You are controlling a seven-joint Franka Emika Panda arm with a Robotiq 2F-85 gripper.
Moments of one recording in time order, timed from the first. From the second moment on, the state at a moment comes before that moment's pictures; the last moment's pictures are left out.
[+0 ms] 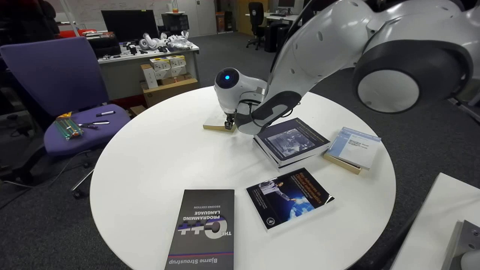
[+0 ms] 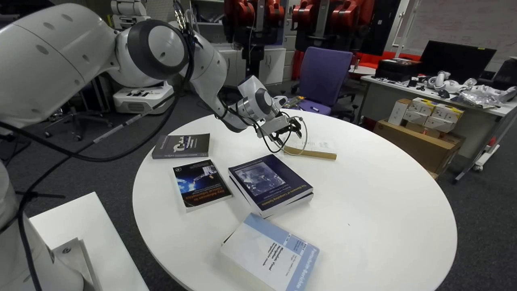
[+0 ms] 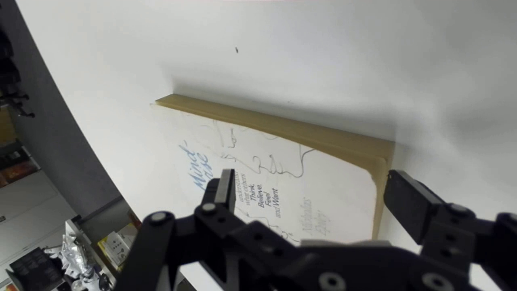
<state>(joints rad) 0.34 1.09 -0.37 -1.24 -0.51 2.72 0.09</state>
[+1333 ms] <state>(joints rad) 0.39 1.17 -0.43 -1.15 -0.55 2.72 0.09</state>
